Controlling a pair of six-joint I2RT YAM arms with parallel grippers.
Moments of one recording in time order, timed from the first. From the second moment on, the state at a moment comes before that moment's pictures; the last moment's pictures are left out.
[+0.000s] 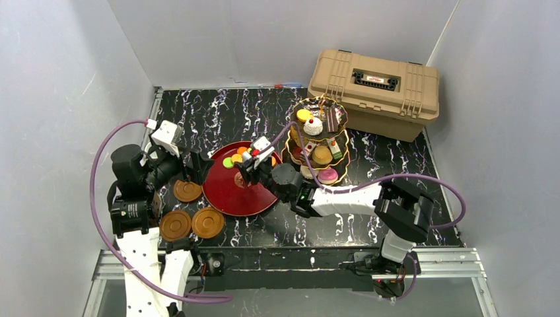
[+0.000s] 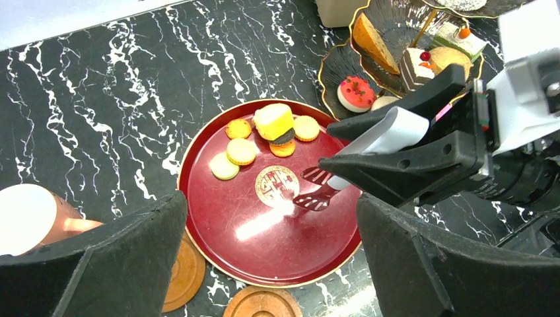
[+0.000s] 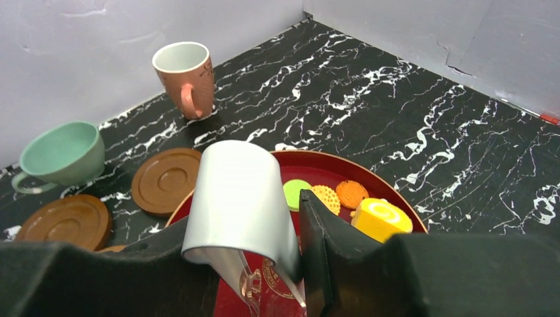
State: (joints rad) left arm 0.17 0.68 1.05 -0.75 0.66 0.14; right arm 1.20 1.68 0.98 0.74 0.35 0.05
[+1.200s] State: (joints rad) left arm 0.17 0.70 1.06 -0.71 0.63 0.13; right arm 1.16 1.72 1.01 0.53 0.24 0.10
